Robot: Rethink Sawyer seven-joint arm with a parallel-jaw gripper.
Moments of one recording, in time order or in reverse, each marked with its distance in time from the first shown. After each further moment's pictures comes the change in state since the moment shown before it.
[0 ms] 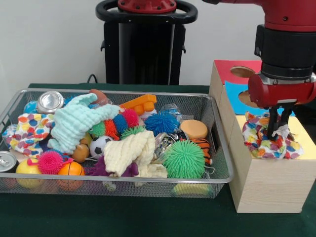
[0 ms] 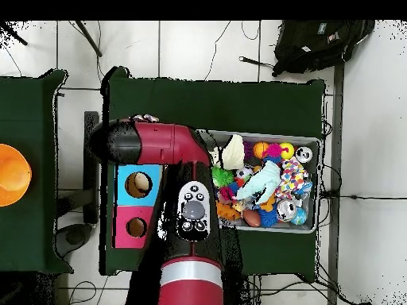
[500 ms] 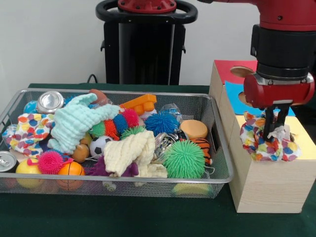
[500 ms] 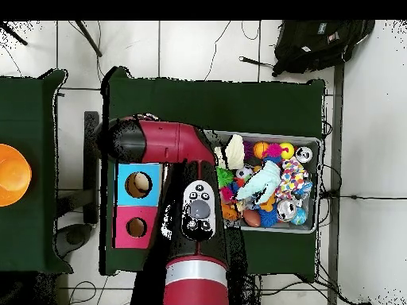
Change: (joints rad) arm -0.014 0.006 0.000 -0.013 0.002 0.000 0.000
